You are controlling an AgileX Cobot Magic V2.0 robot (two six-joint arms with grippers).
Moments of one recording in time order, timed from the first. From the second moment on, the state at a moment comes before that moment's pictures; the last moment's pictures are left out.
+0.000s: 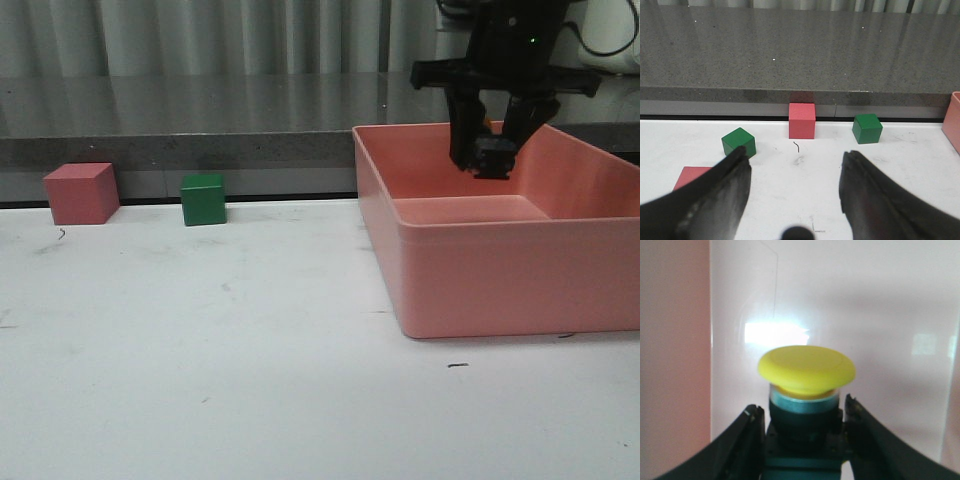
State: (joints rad) left arm 0.00 0.52 -0.69 -0.01 0.52 -0.01; right arm 0.21 2.05 -1.87 0.06 1.11 0.18
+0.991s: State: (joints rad) left arm 0.00 0.52 -0.69 -0.01 0.52 -0.01; right arm 0.47 1.39 -1.32 0.06 0.99 0.10
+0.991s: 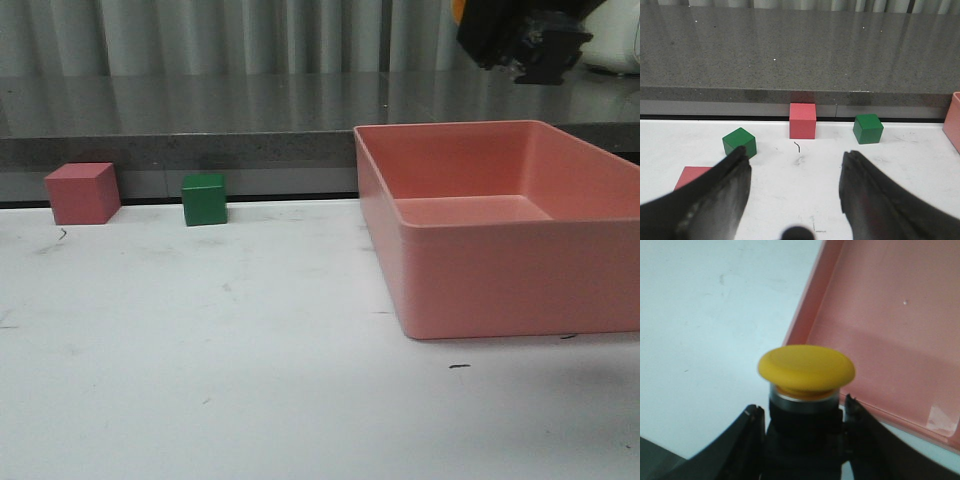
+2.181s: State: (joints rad) left arm 0.00 0.52 -0.69 -0.01 0.52 -0.01; right arm 0.80 1.88 -1.73 -0.01 1.07 0.36
